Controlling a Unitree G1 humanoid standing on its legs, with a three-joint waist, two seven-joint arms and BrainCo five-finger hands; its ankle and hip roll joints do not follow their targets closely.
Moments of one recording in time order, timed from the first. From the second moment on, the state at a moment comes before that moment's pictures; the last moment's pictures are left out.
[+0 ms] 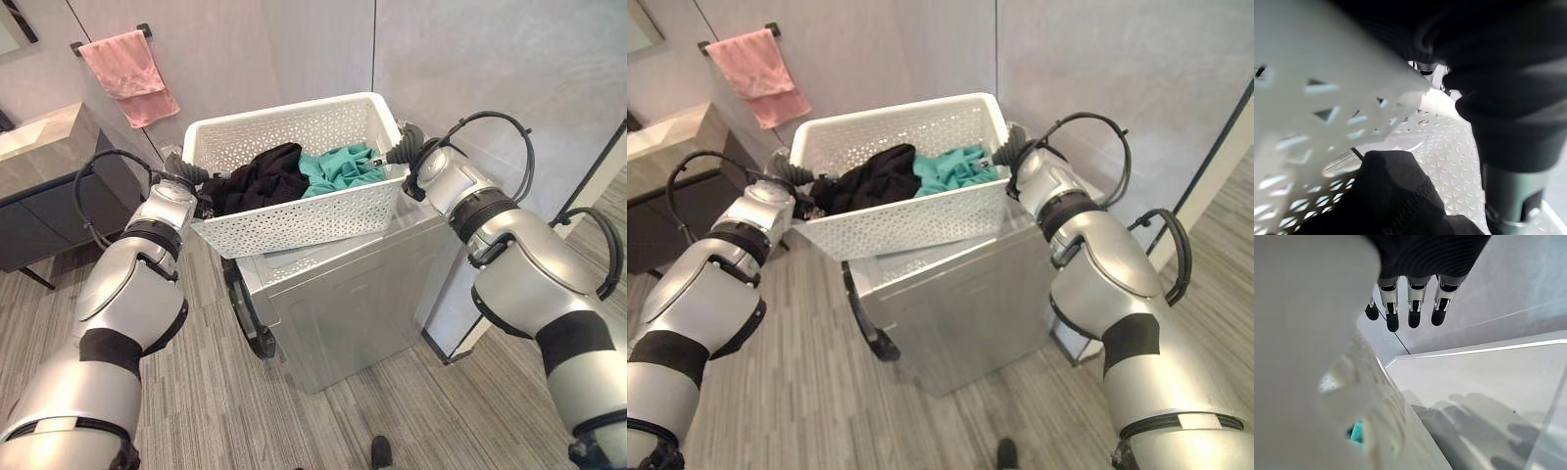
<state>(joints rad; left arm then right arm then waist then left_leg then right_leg) -1.30 0.49 -0.75 1.39 -0.57 0.13 0.19 -1.45 -0.38 0.97 1.25 0.17 0.24 -0.02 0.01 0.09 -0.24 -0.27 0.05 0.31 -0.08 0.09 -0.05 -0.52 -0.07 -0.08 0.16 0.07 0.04</state>
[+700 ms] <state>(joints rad) -1.36 0.44 -0.91 1.39 -0.03 0.21 0.22 -1.46 -0.38 0.94 1.22 0.14 0.20 -0.11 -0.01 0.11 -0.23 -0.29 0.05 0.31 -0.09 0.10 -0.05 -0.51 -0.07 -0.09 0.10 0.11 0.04</state>
